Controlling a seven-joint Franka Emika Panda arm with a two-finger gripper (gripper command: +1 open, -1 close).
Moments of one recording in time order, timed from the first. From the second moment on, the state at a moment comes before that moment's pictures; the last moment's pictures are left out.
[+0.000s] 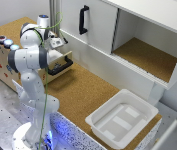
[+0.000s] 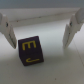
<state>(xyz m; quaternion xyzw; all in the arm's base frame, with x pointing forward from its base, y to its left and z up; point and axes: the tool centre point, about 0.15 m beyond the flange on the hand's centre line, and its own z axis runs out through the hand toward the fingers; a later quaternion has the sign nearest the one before) 0.336 0.338 0.328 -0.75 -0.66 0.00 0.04</state>
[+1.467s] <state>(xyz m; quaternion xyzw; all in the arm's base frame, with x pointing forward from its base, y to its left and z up) 0.337 0.323 0.323 -0.76 -0.65 0.01 0.03</state>
